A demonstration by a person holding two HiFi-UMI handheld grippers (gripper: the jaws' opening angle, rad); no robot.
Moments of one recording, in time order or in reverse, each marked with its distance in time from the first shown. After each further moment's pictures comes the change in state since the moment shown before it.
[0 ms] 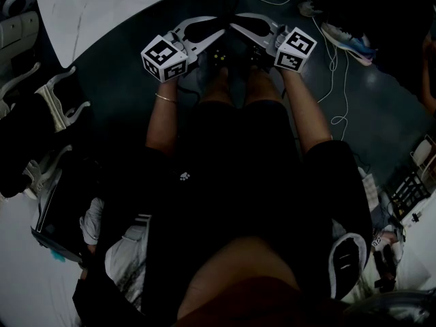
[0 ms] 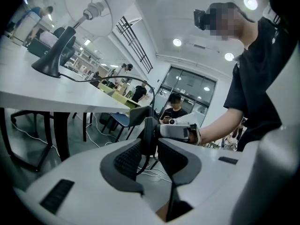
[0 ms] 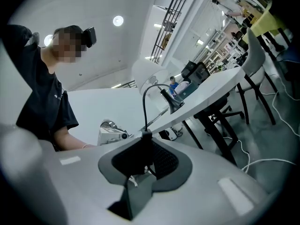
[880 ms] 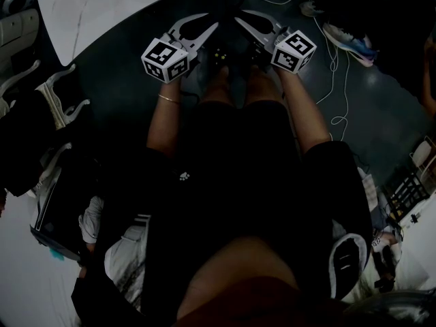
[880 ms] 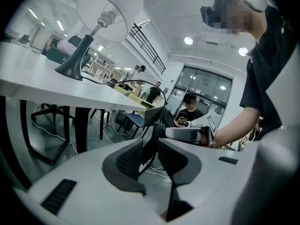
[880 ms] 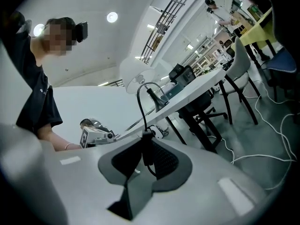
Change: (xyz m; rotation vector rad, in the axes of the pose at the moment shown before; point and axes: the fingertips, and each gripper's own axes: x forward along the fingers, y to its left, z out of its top) left arm -0.014 0.030 -0.005 -0.044 -0.017 0.197; right arm -0.006 -0.029 -0.007 0.012 -0.001 -0.182
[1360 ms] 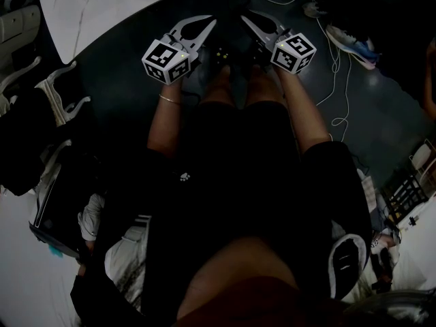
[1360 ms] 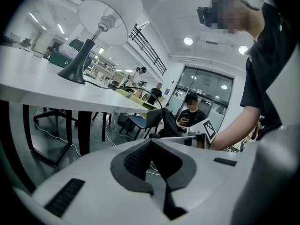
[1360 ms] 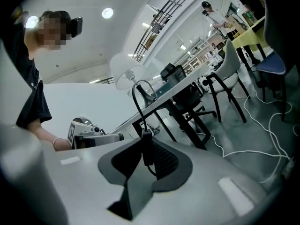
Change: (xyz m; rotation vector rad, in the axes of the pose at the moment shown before) left arm -0.008 0.003 0.003 0.010 -0.024 0.023; right arm -0.002 -0.024 -0.018 0.017 0.013 -0.115
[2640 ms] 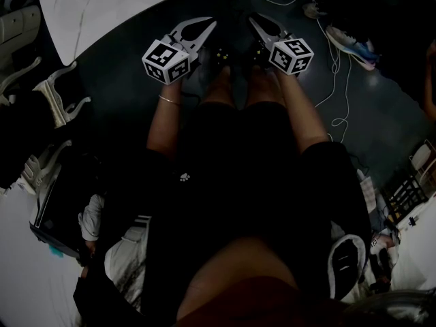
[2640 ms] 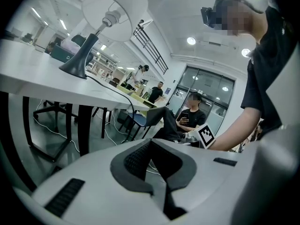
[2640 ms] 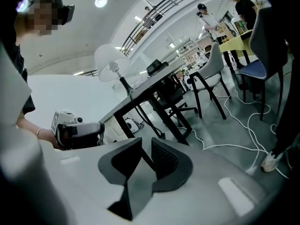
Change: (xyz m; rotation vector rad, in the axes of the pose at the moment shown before) left arm -0.001 0.004 -0.004 -0.033 0.021 -0.010; right arm -0.011 -0.040 -0.027 0.018 0.059 -0.211
